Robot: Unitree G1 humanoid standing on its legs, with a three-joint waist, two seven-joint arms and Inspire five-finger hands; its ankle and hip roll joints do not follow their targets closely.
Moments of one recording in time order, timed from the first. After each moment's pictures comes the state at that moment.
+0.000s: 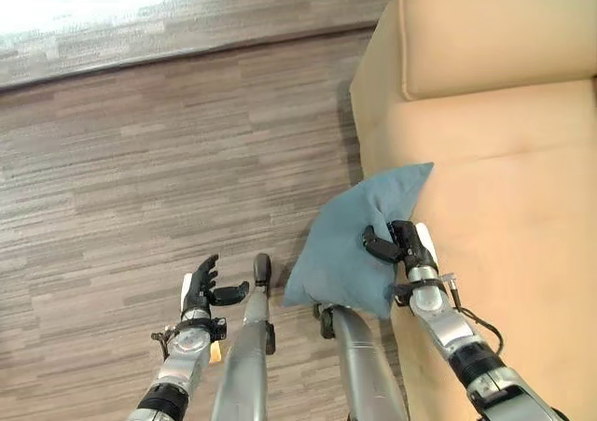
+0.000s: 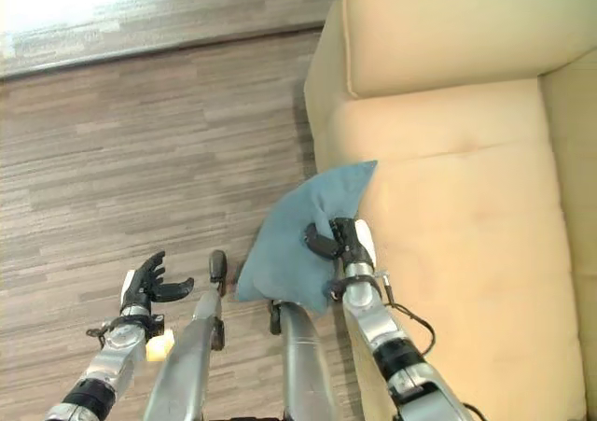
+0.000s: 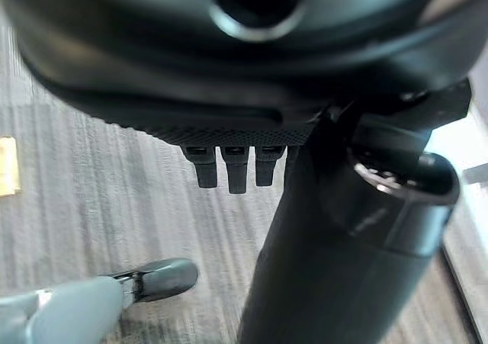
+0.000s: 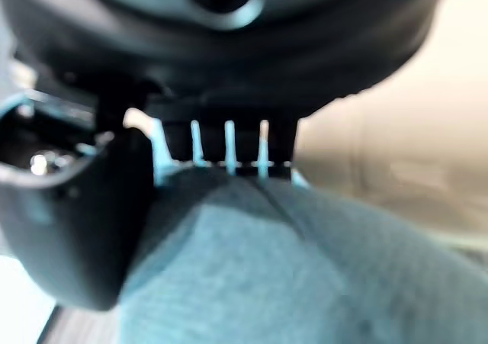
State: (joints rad) left arm -0.15 0.33 -0.18 0.66 -0.27 -0.10 0.28; right arm -0.33 -0.44 0.32 0.47 0.04 0.00 -0.33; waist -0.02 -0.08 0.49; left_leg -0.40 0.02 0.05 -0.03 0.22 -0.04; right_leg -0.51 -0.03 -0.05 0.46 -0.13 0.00
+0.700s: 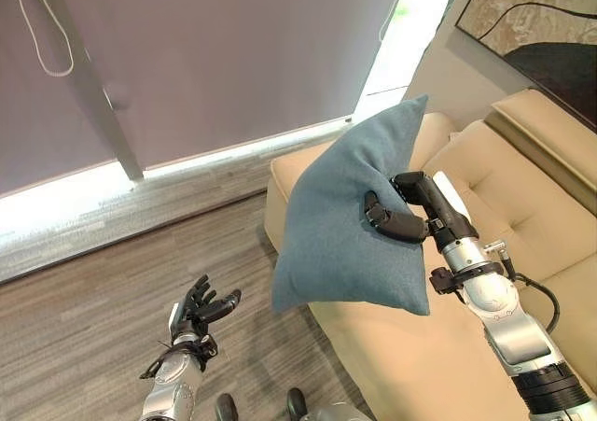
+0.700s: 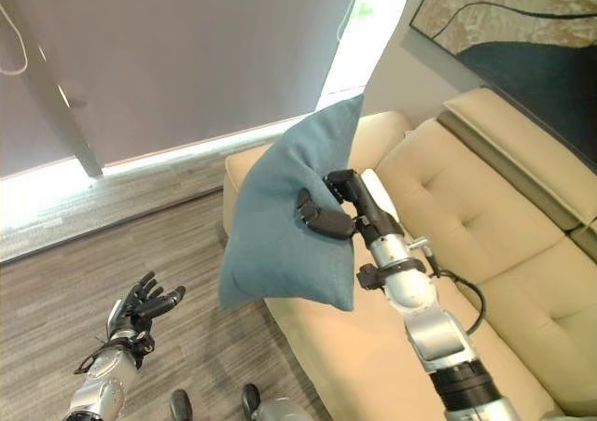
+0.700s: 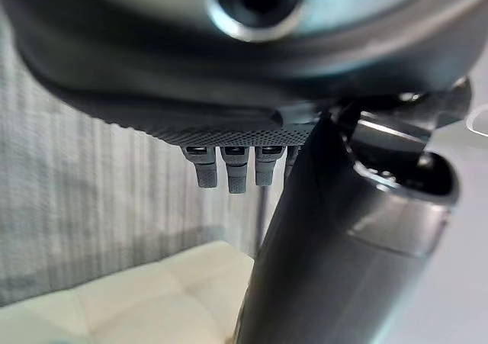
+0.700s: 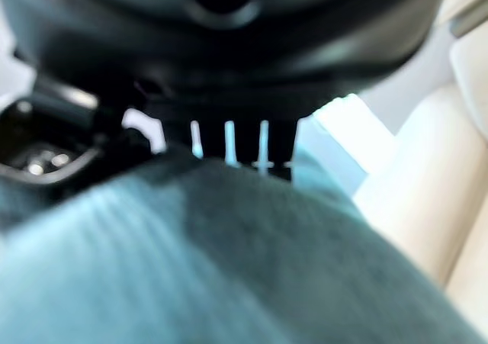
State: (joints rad) left arm 0.02 0.25 -0.04 0.50 -0.65 -0.09 0.13; right arm -0.20 -0.66 0.15 -0.10 0.02 -0.06 -0.05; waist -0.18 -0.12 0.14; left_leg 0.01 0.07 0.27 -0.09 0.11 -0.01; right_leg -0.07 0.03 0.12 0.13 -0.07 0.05
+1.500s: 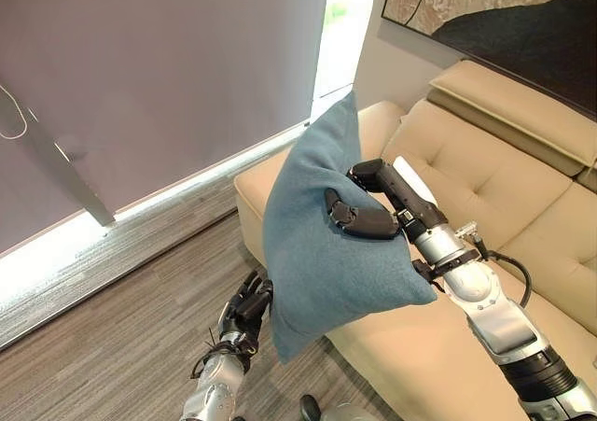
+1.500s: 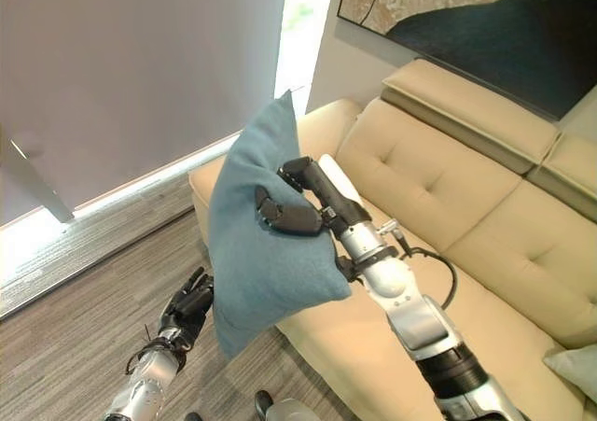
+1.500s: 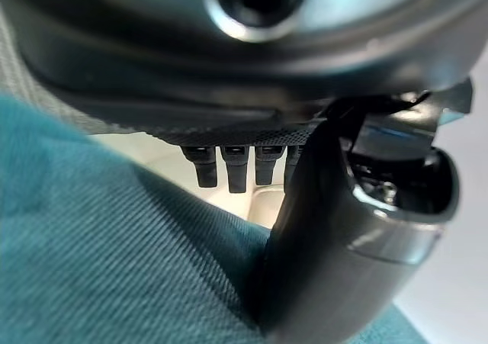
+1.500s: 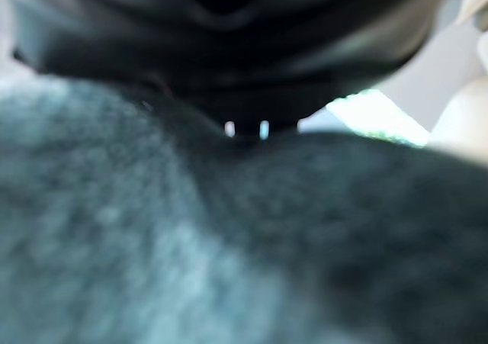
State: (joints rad) left arm 0.03 0.12 -0.23 0.46 -0.93 -0.10 0.07; right arm -0.30 -0.66 0.30 -0.20 0.04 -0.07 -0.01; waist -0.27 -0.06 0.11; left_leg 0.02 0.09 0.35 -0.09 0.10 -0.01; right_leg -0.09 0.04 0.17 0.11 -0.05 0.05
